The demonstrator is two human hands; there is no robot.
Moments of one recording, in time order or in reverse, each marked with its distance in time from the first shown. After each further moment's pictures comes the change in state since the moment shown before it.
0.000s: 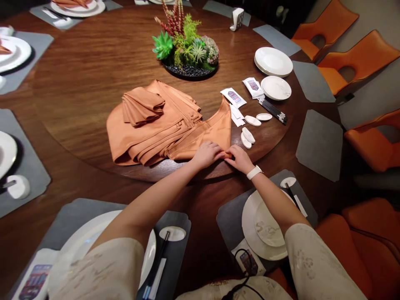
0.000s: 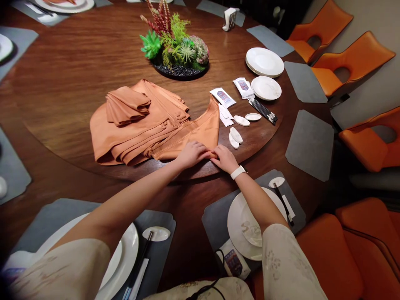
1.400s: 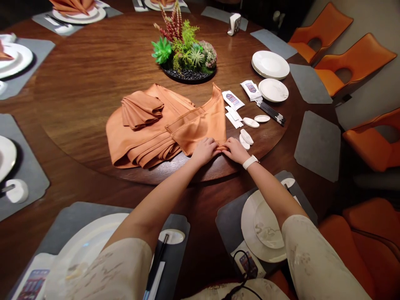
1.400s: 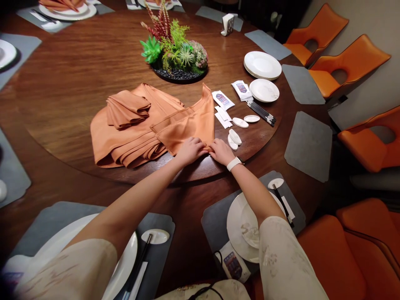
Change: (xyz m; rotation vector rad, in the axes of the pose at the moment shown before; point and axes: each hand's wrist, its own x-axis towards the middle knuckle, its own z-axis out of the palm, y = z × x) left_hand 0.014 -0.011 0.002 0.127 0.044 -0.111; right_hand 0.043 0.010 -0.008 -0.244 -0.143 0.034
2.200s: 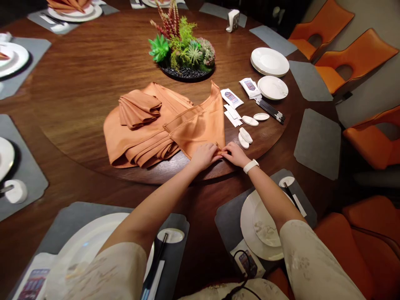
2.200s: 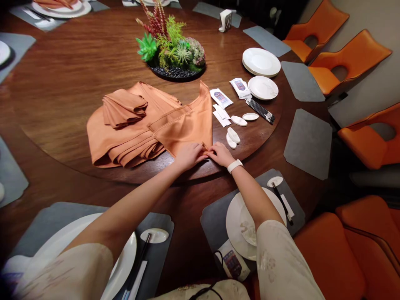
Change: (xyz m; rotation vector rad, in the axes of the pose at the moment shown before) left_hand -0.017 0.015 0.002 -0.058 -0.061 -0.033; right_hand -0.019 0.006 0.018 0.253 0.055 0.021
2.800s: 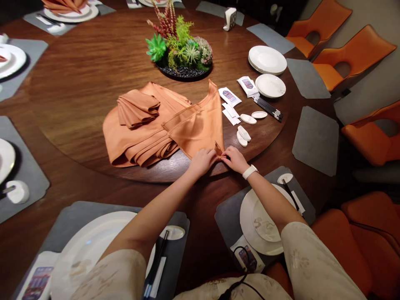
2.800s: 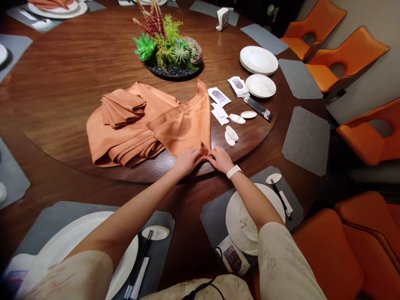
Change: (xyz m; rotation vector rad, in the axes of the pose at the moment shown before) left_hand -0.029 0.019 0.002 -0.098 -0.004 -0.095; right_hand -0.033 -0.018 0.007 -0.063 0.037 0.012
